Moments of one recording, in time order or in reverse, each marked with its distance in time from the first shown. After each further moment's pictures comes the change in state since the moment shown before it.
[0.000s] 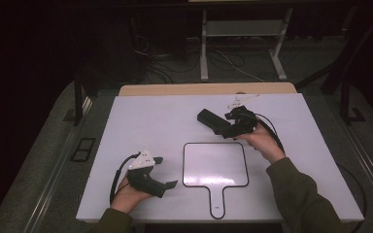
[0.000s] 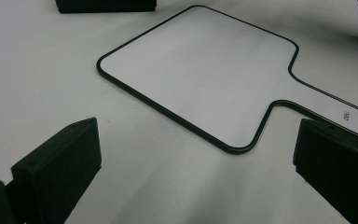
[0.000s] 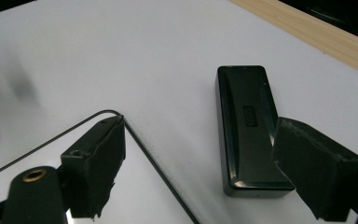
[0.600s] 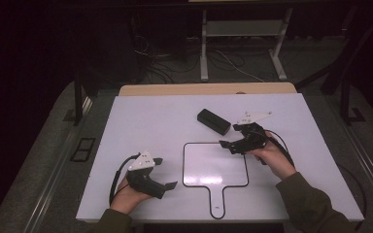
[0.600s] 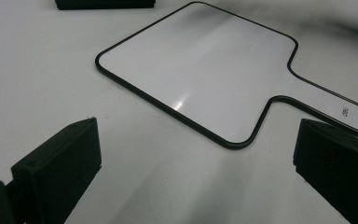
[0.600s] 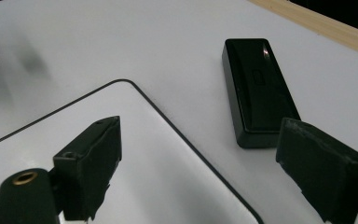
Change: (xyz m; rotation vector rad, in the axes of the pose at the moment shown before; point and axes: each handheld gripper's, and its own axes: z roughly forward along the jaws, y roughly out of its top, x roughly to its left) left arm -0.001 -0.002 -0.002 0.005 0.000 -0.002; right arm 0.020 -0.042 -0.024 -0.045 -0.037 -0.008
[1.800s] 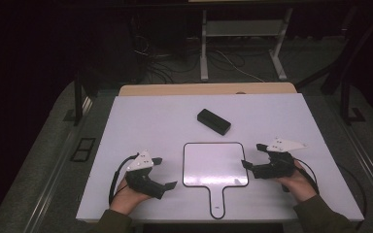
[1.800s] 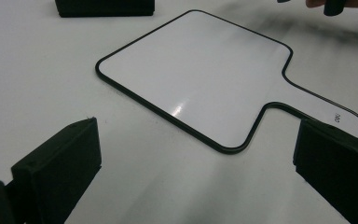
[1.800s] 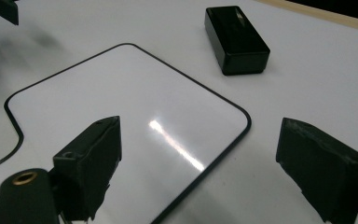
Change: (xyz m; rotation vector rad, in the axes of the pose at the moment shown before) left arm -0.001 0.002 -0.004 -0.017 -0.002 0.002; right arm 0.015 -0.077 -0.061 -0.095 -0.075 0.062
